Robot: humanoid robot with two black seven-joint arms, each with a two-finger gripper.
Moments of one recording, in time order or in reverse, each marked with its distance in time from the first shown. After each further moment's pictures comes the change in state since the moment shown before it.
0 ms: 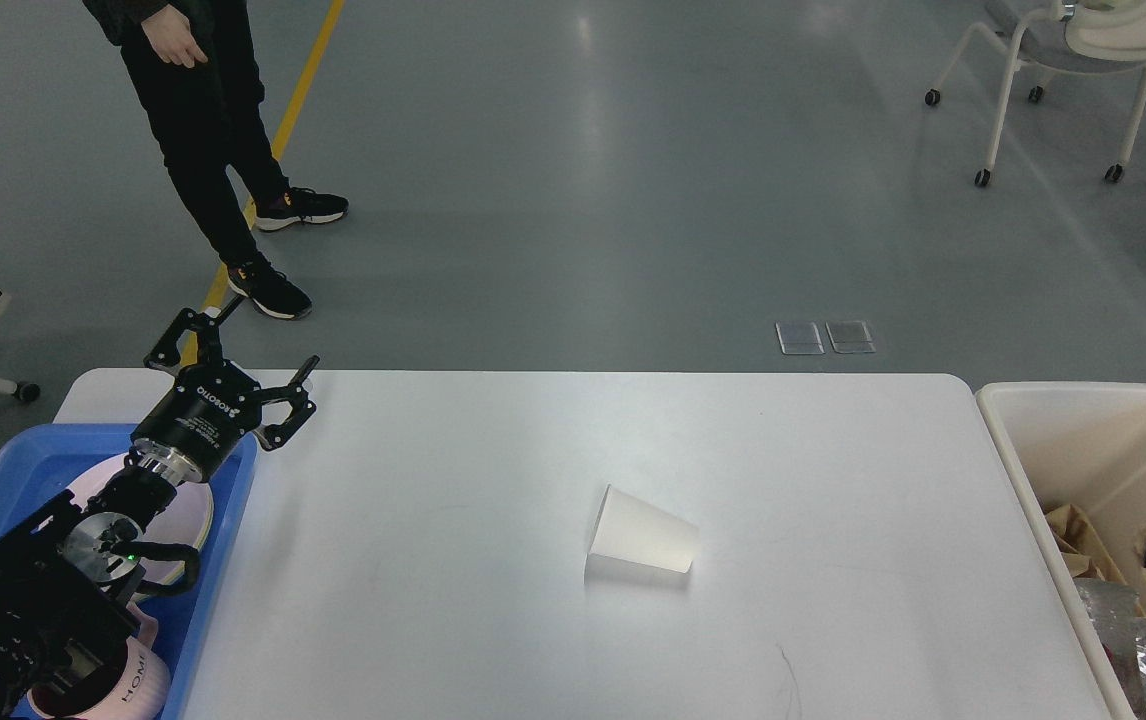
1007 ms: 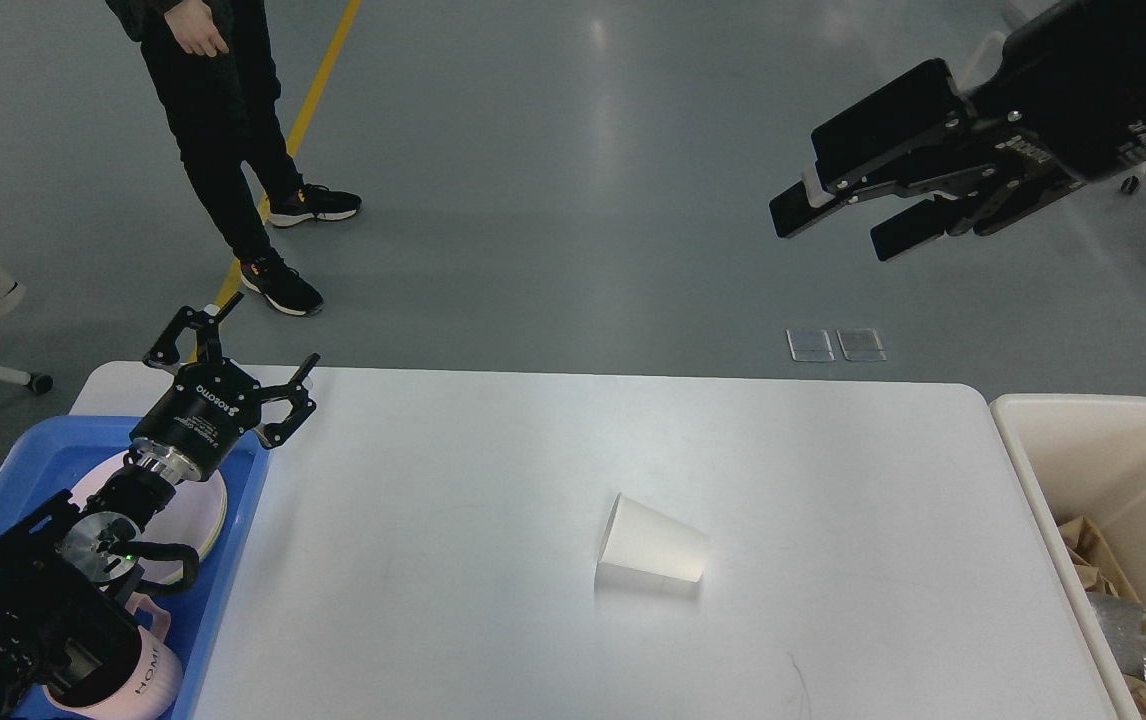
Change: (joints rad) left arm 0.000 0.001 -0.001 0.000 0.000 0.000 0.000; right arm 1.893 -0.118 0.150 1.336 -0.238 0.869 0.063
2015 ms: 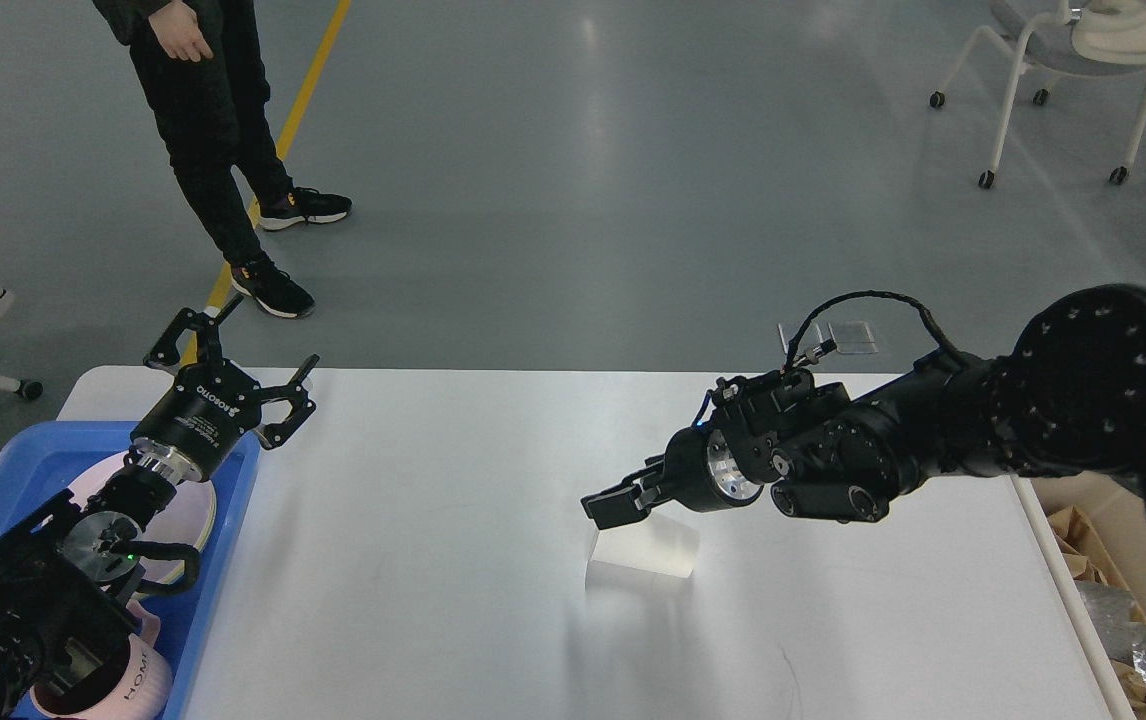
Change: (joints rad) left arm 0.000 0.000 0.001 0.000 0.000 -0.001 0.000; right arm -1.074 0.661 0.001 -0.420 -0.250 -1.022 0.010
